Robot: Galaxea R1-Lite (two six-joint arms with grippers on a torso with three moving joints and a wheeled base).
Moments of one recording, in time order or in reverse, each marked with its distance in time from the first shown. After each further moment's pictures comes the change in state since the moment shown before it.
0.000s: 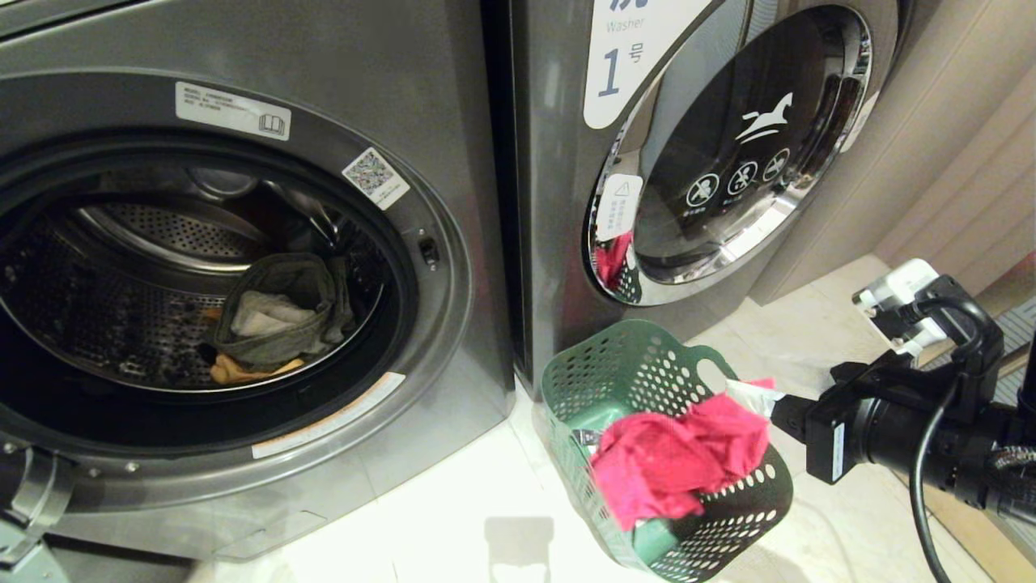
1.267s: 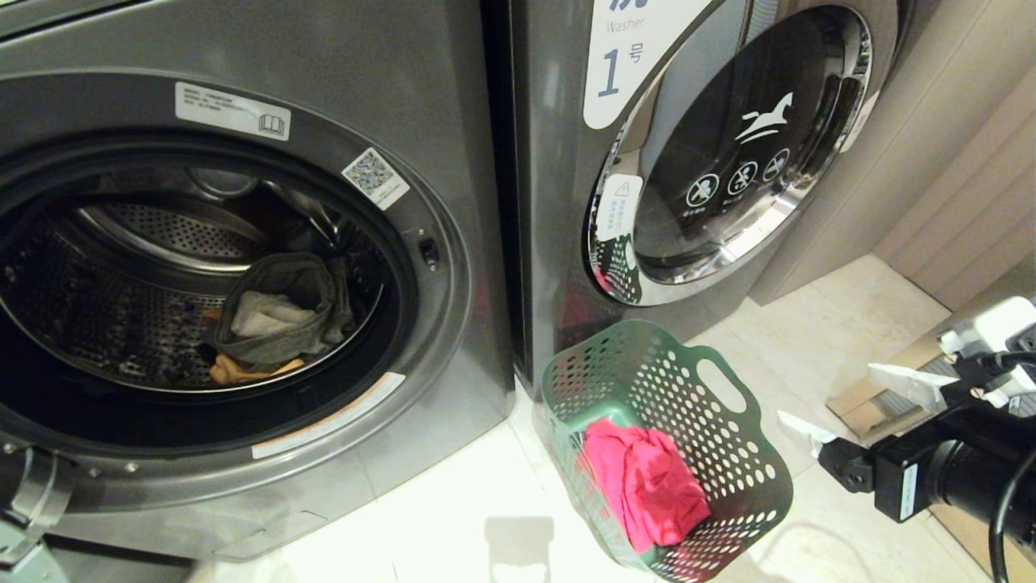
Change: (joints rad) left arm 0.000 0.000 0.000 0.000 0.000 0.000; right arm 0.011 -0.155 0.129 0.010 -0.224 -0.047
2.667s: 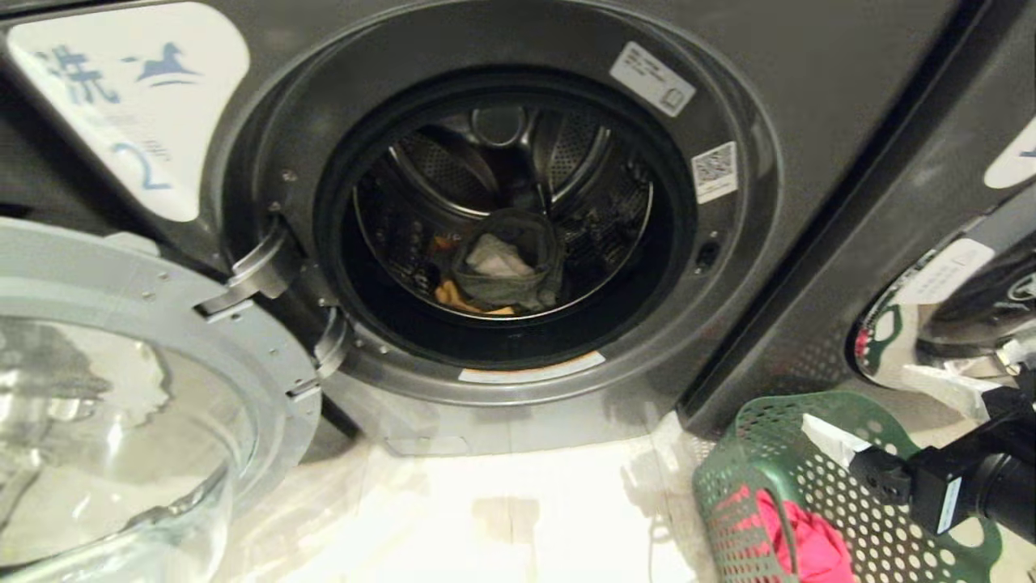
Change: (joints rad) left arm 0.000 0.000 0.000 0.000 0.000 0.000; right arm -0.001 -0.080 0.034 0.002 -0.012 -0.003
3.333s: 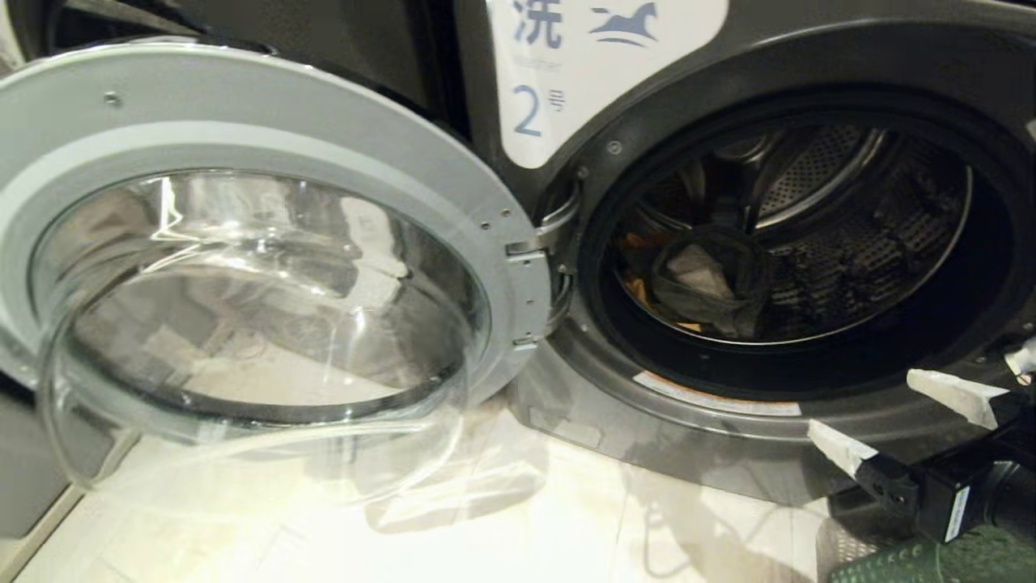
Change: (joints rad) left arm 0.000 0.000 0.000 0.000 0.000 0.000; right arm 0.000 -0.018 0.019 -0.001 -0.001 -0.005
